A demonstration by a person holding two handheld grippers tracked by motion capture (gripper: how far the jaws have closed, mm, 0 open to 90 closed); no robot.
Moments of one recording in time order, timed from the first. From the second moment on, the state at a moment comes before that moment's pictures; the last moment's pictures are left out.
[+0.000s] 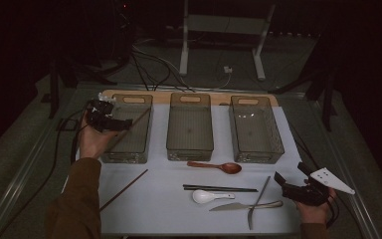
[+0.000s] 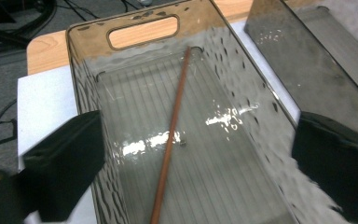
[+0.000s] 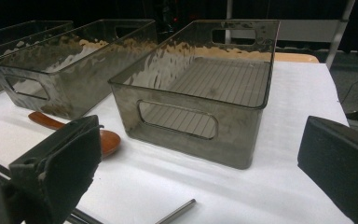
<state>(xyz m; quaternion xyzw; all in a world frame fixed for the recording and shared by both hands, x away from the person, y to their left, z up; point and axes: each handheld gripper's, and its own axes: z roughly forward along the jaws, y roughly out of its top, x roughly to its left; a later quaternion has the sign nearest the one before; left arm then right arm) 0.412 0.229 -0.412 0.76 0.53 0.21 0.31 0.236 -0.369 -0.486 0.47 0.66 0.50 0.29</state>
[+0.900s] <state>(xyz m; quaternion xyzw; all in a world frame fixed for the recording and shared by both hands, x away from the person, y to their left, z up) 0.367 0.231 -0.404 0.79 0.48 0.20 0.33 0.239 -0.368 -0.487 0.47 0.66 0.50 0.29</state>
